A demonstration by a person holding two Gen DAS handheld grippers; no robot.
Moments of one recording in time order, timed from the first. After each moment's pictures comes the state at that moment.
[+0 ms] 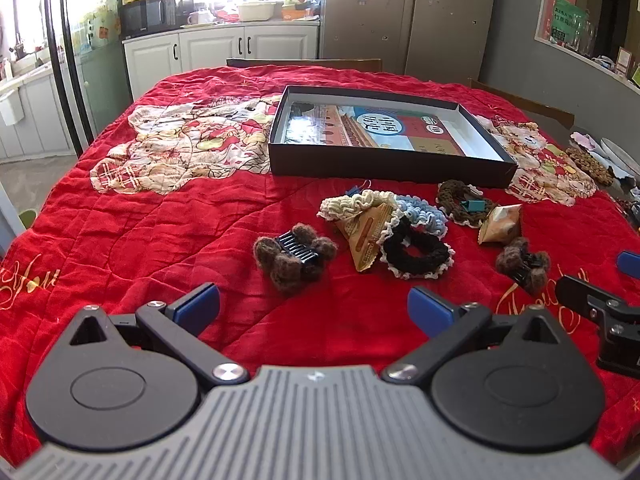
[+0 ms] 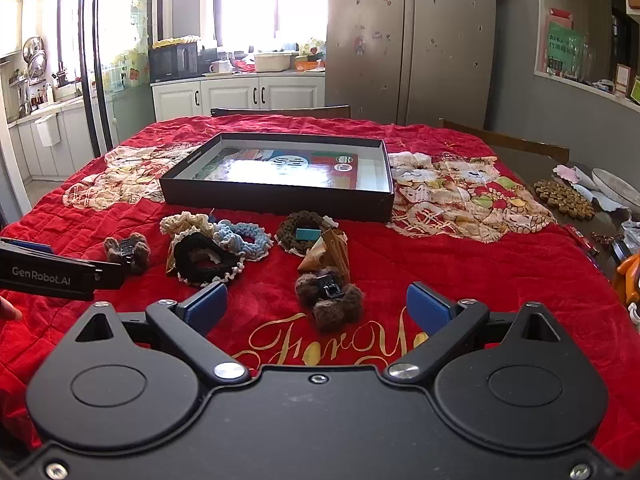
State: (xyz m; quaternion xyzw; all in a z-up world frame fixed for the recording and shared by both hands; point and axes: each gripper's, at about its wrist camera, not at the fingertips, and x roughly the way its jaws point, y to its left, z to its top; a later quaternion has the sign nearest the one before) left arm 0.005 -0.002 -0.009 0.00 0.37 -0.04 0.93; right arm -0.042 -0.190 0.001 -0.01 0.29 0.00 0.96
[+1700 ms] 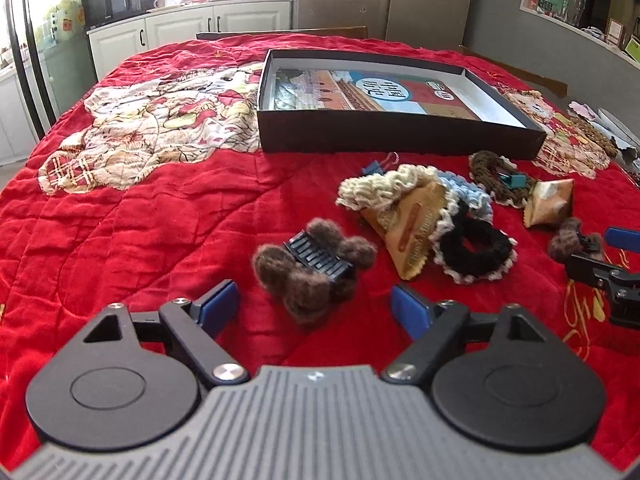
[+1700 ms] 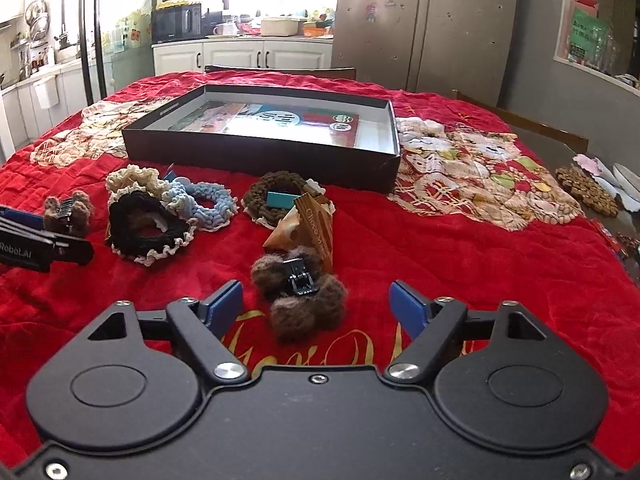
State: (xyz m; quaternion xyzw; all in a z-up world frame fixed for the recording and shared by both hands) left arm 0.068 0.019 -0.058 0.01 0.40 -0.09 0.91; right arm 0.027 -0.208 -0.052 -0.04 0.34 0.02 0.94
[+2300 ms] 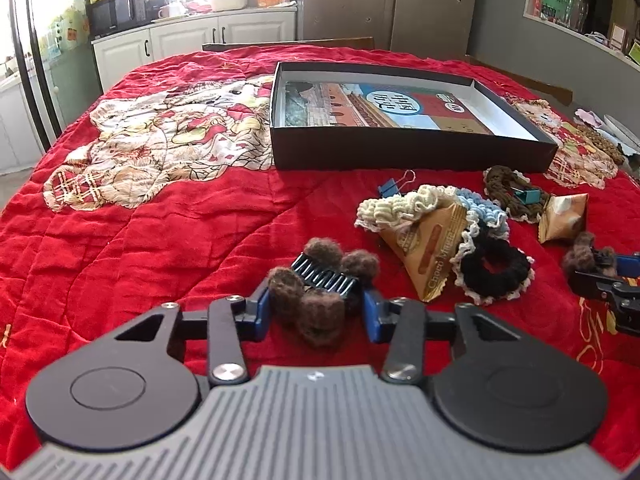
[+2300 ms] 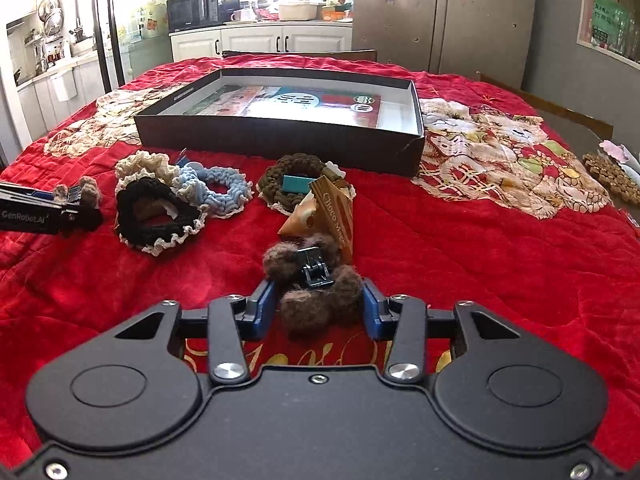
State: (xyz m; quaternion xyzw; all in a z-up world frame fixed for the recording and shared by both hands) left arm 0.077 0.024 -0.057 0.02 0.38 -0.08 0.92; right arm 0.034 -0.209 -0.060 -0.03 0.36 0.05 0.93
